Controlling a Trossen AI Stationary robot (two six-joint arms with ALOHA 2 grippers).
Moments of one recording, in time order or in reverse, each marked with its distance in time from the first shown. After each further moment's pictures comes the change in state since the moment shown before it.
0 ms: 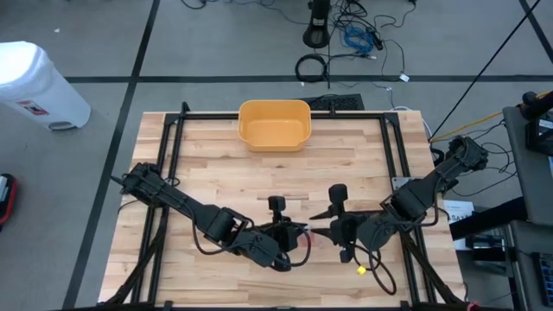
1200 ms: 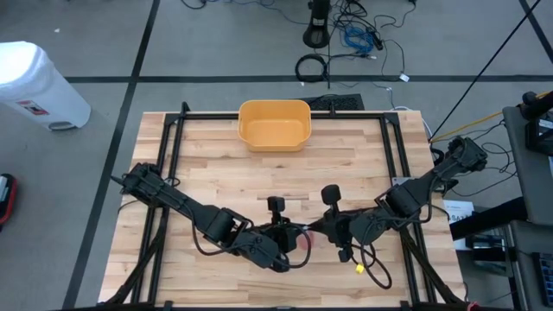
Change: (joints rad) left arm -0.001 -0.002 -0.002 -0.028 0.000 0.000; right arm -0.043 0.014 0.000 0.015 -0.127 -0.078
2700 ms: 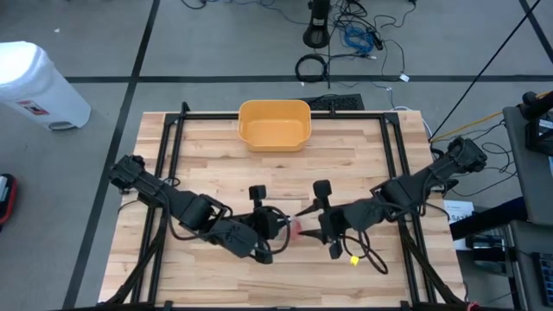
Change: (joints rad) left arm -0.018 -0.141 0.001 -0.169 0.025 -0.131; right arm -0.086 0.012 0.000 0.191 -0.087 -0.021
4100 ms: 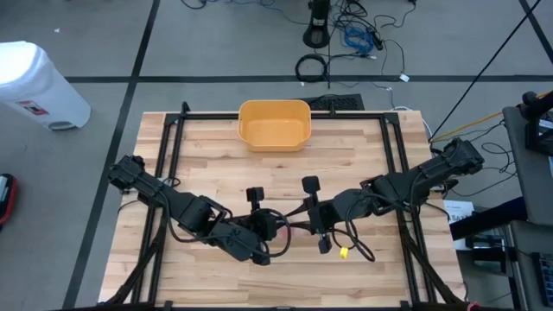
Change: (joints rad) left arm -0.006 0.001 0.000 -0.065 0.003 -0.051; right arm -0.073 0.043 0.000 0.112 -0.105 -0.039
